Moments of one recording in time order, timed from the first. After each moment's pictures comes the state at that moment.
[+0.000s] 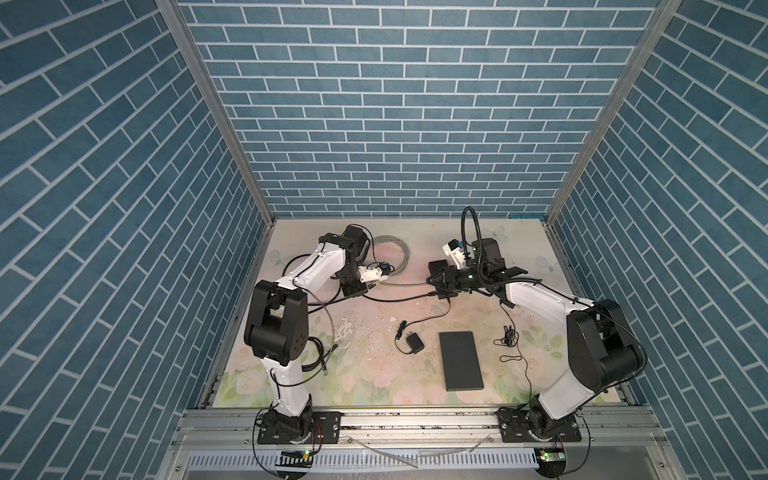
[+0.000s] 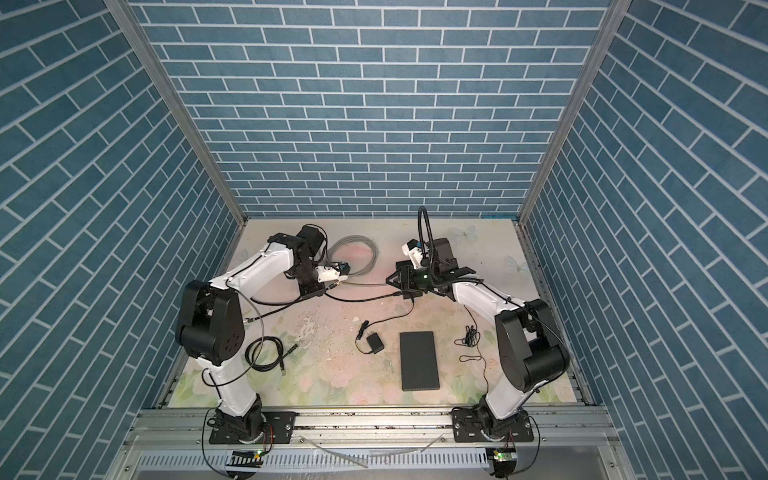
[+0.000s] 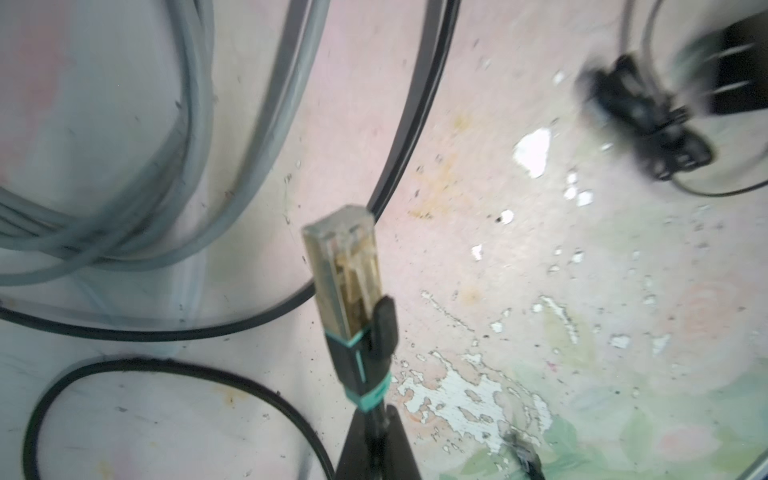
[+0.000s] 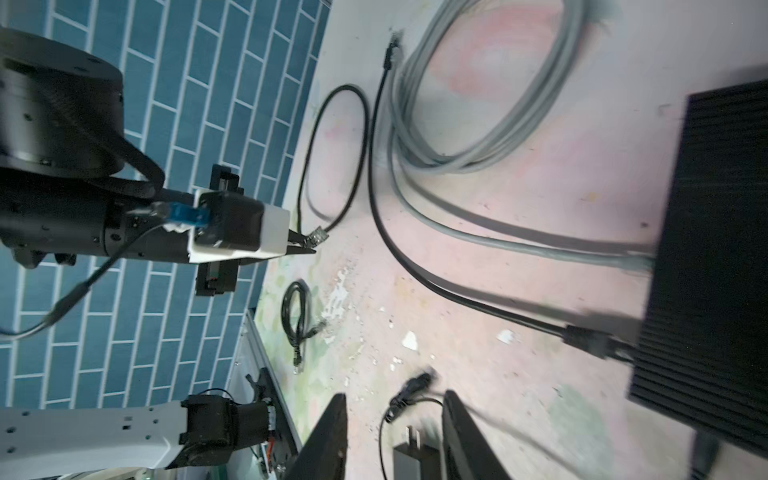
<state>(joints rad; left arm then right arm) -0.33 1.82 1.50 -1.09 0.15 0.93 0.46 1.65 1.03 -0.06 -0.77 0.55</state>
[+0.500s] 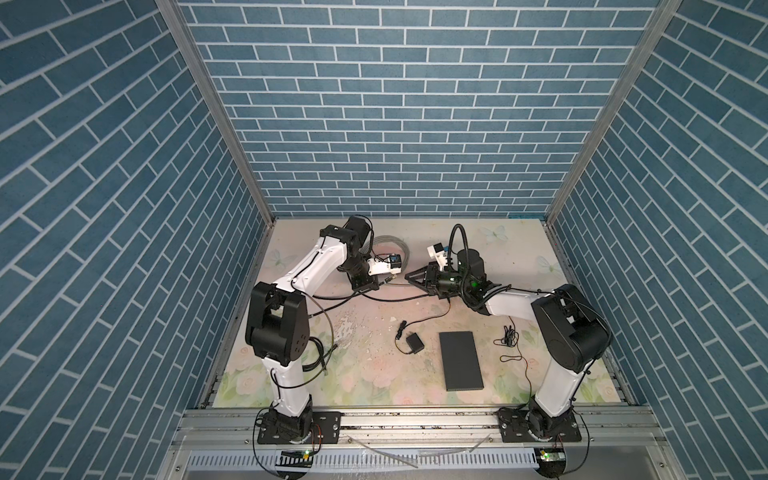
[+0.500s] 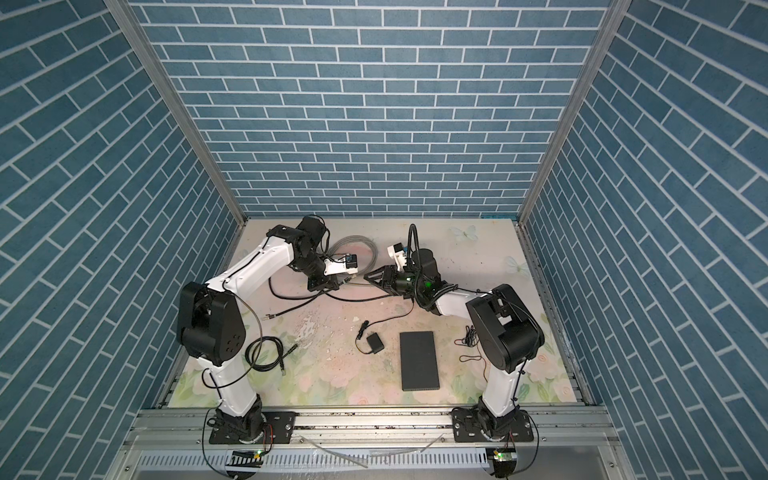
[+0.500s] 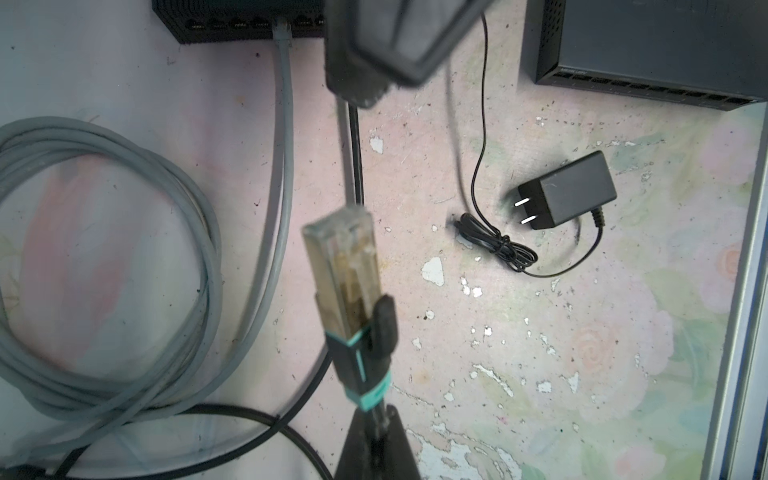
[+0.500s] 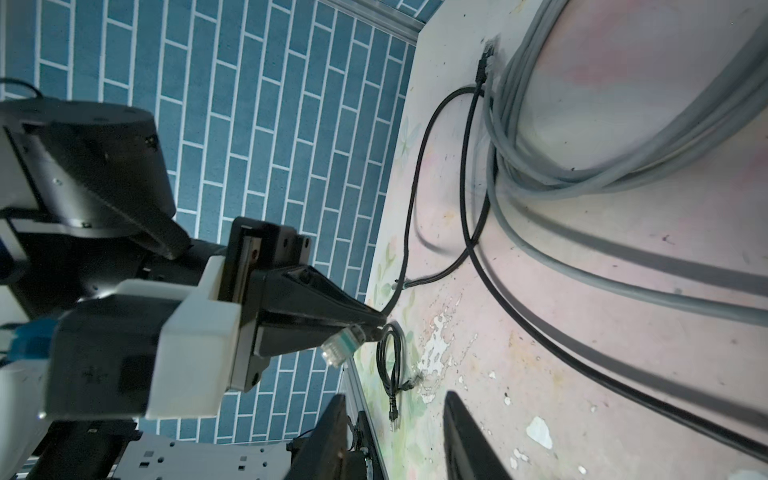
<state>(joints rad) -0.35 1.87 1.61 -1.12 0.40 1.05 0.58 1.80 0.92 0.60 -0.81 1.03</state>
